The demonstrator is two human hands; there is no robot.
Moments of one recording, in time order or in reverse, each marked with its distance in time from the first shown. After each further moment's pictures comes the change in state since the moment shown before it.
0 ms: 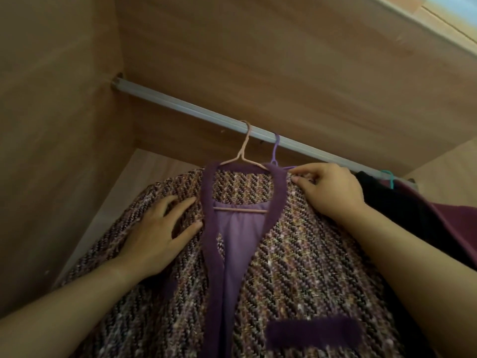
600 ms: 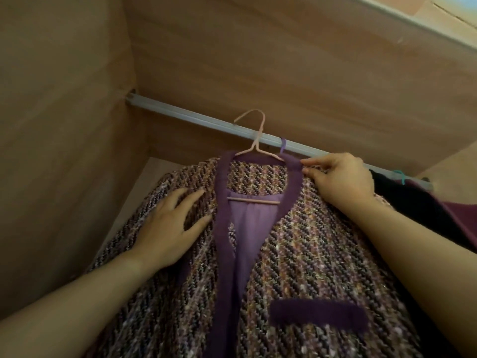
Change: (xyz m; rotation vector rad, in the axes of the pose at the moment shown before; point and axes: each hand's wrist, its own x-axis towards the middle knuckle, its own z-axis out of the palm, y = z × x) left_hand 0.005 0.023 -0.029 0.077 0.027 -0.017; right_hand 0.008 -0.009 -0.015 0.107 0.105 0.101
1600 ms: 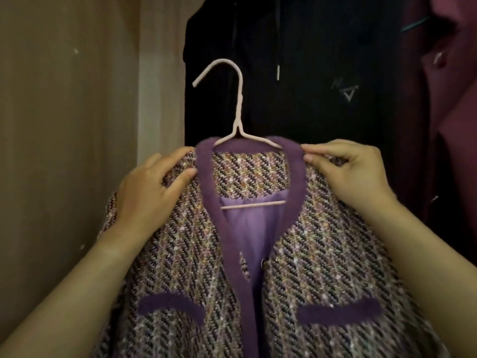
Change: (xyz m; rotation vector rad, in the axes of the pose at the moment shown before) left_hand -0.336 0.077 -0.091 0.026 -0.089 -0.056; right_hand -0.356 0.038 -0.105 0.541 -0.320 0.102
